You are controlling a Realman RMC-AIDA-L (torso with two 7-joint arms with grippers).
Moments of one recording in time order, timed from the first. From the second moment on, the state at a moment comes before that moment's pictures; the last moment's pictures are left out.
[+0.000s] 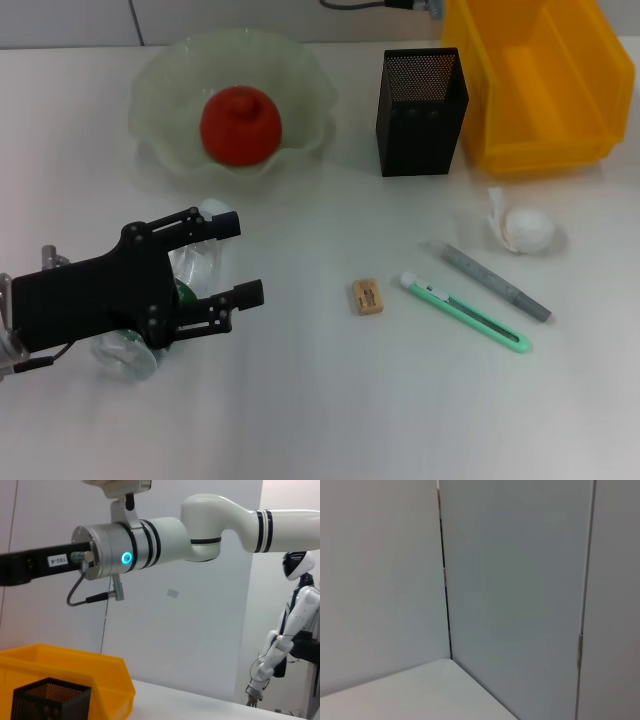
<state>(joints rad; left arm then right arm) -0.43 -2.07 0.53 0.46 1.99 1.84 -0.99 1.09 2.08 -1.23 -0.57 -1.69 -0.81 1.71</state>
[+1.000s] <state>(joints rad) -0.43 -2.06 0.53 0.46 1.99 1.84 -0.99 0.73 2.08 -1.24 -1.39 -2.79 -1.72 2.44</state>
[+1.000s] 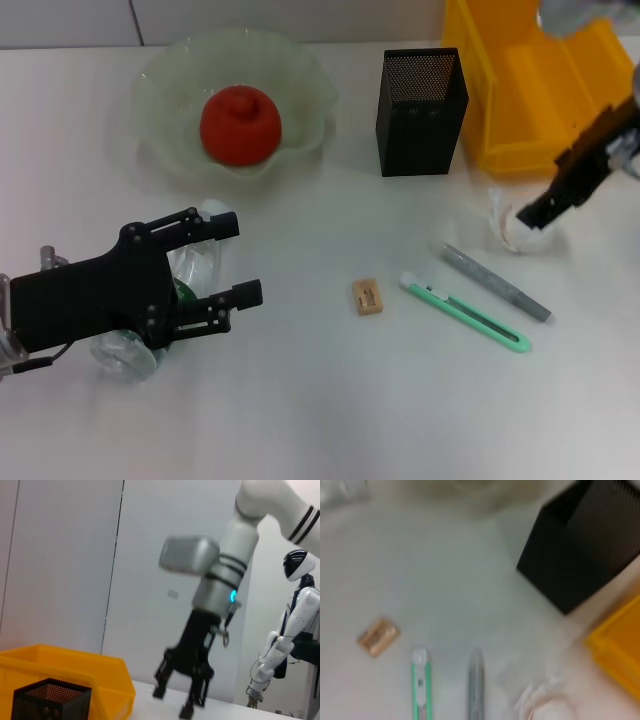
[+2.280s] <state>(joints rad) -0.43 -2.06 0.53 0.46 1.98 1.82 -1.00 0.73 2.08 -1.19 -1.29 -2.79 -1.61 2.40</state>
